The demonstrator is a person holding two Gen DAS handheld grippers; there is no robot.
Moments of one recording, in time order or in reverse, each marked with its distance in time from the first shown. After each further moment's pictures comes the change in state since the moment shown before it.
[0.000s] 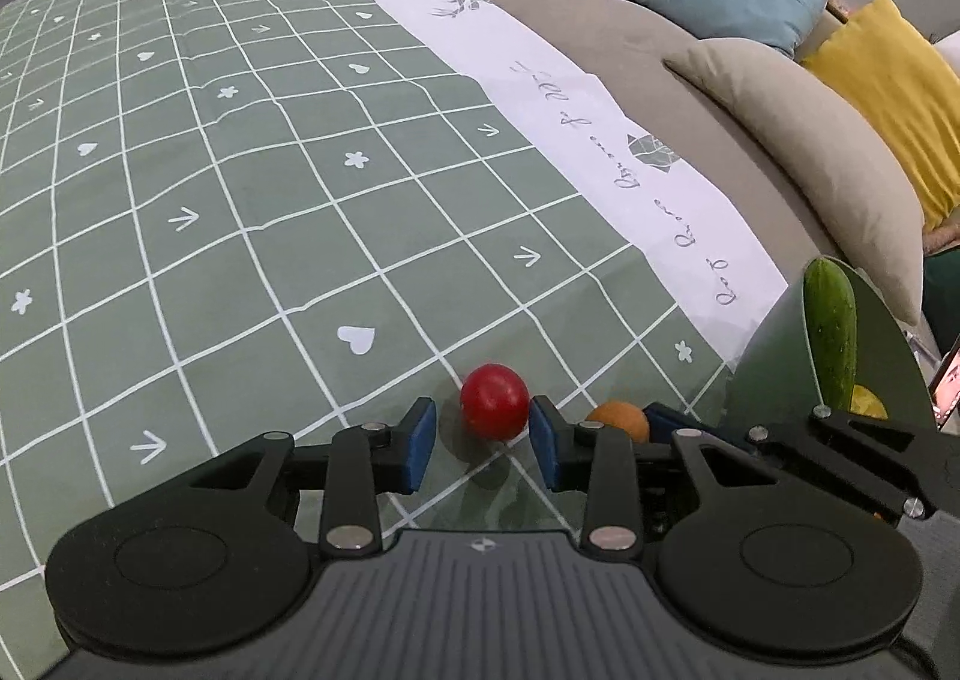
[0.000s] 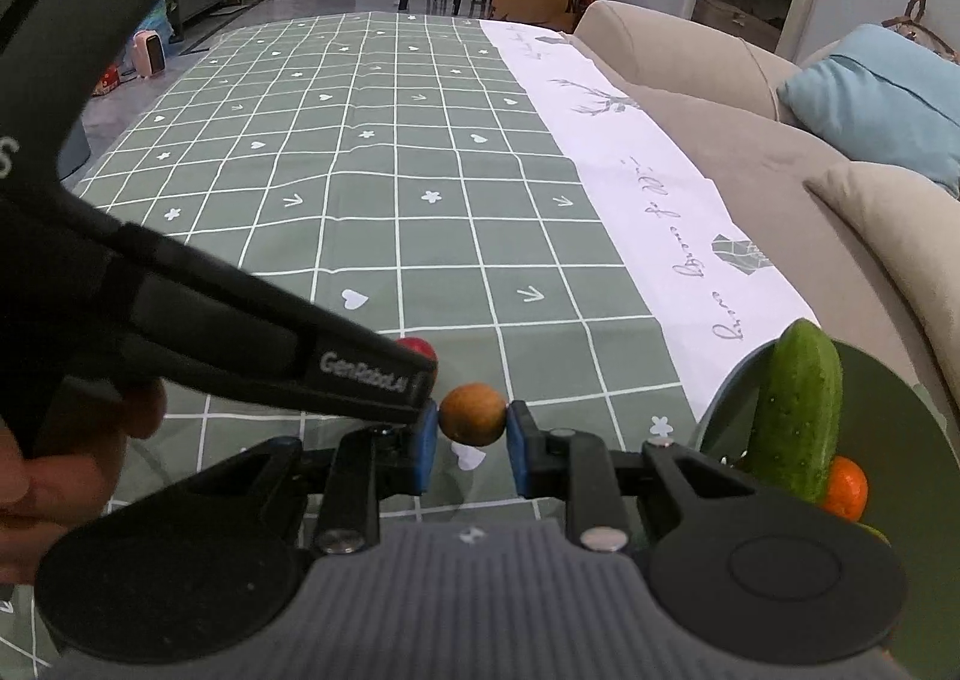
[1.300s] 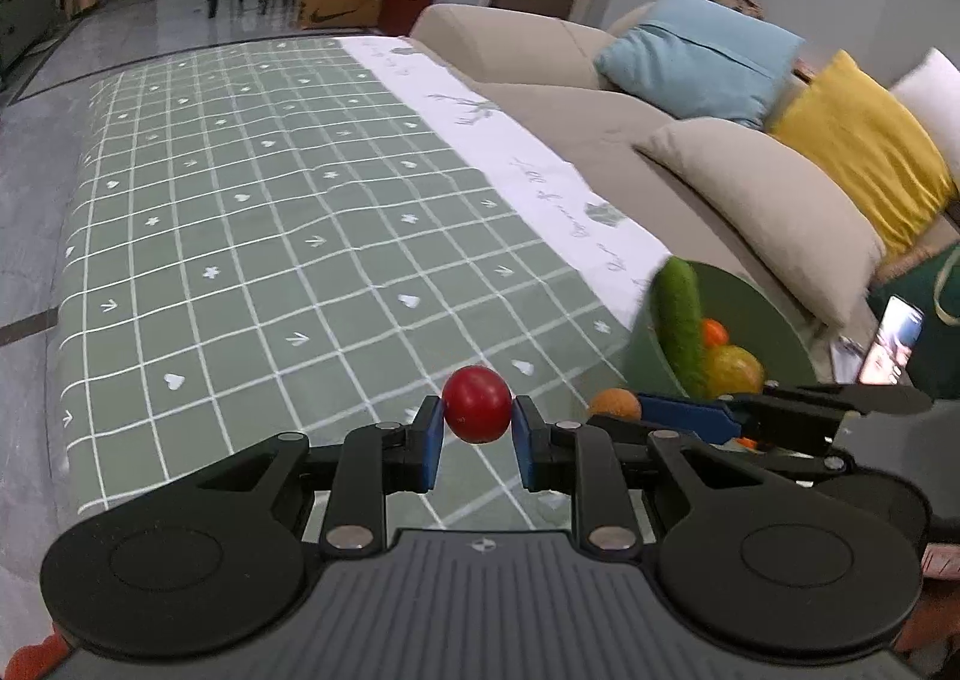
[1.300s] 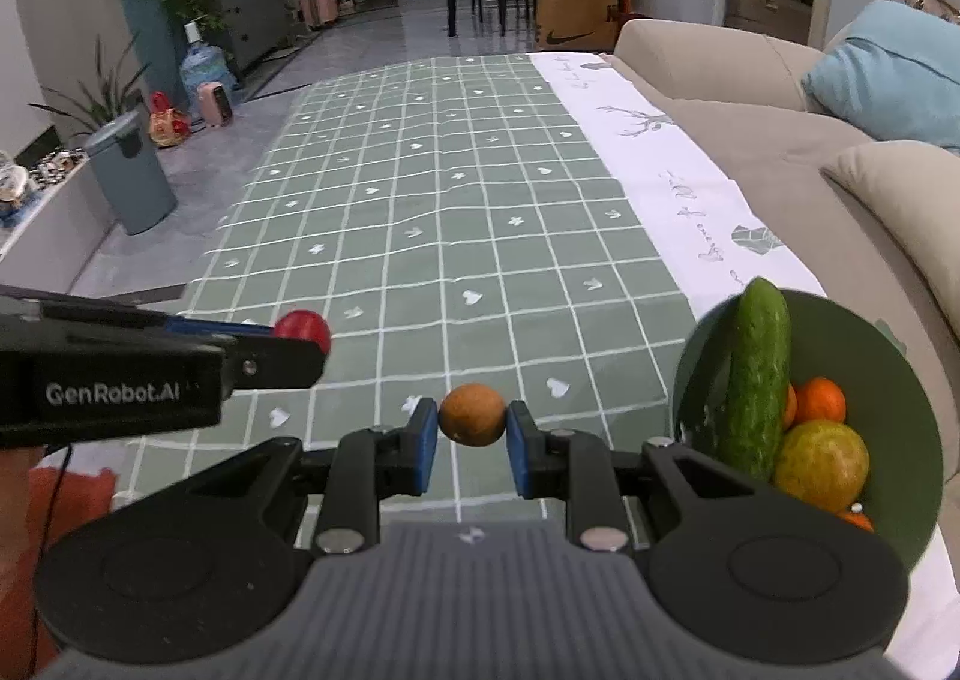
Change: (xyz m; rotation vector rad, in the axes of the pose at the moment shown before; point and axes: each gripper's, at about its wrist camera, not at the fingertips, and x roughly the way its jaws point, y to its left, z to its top) left arm -0.164 -0.053 -0.078 0.005 -0.184 0.095; right arm -0.126 -0.006 -0.024 0.080 -0.027 0.200
